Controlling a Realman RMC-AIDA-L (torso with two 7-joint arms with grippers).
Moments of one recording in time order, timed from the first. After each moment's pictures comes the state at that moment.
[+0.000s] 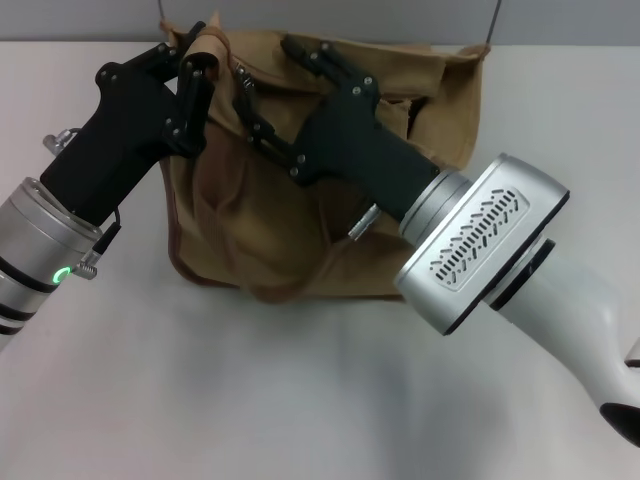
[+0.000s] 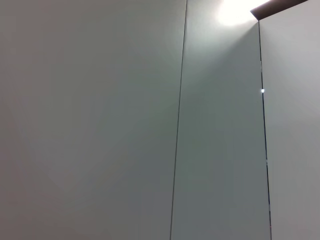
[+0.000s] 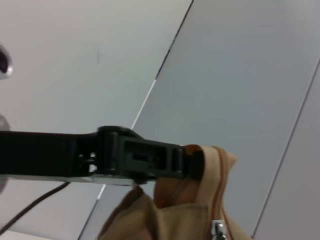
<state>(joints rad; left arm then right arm) -0.54 -2.08 0.54 -0.01 1.35 1.73 -0.55 0.69 2.09 0.30 0.55 -2.17 -1.09 -0.39</state>
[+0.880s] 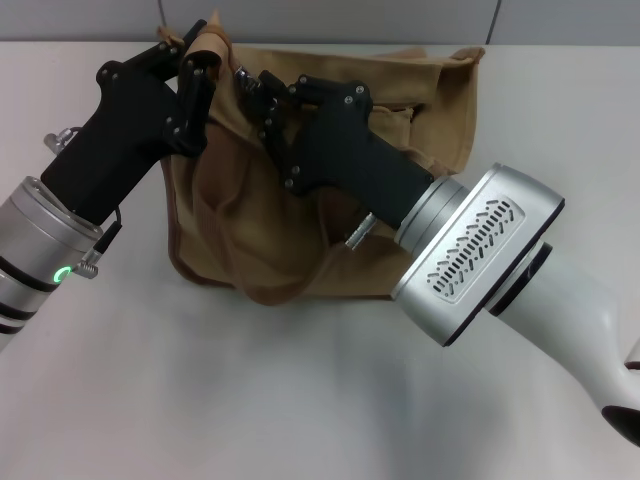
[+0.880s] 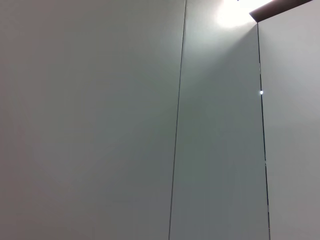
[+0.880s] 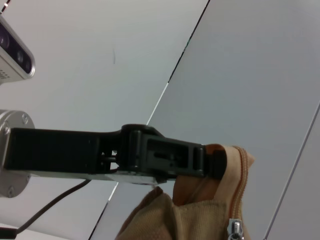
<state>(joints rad) -0.55 -2.08 0.54 -0.01 1.35 1.74 -0.55 0.68 2.09 0.30 0.55 -2.21 -1.08 -0.39</state>
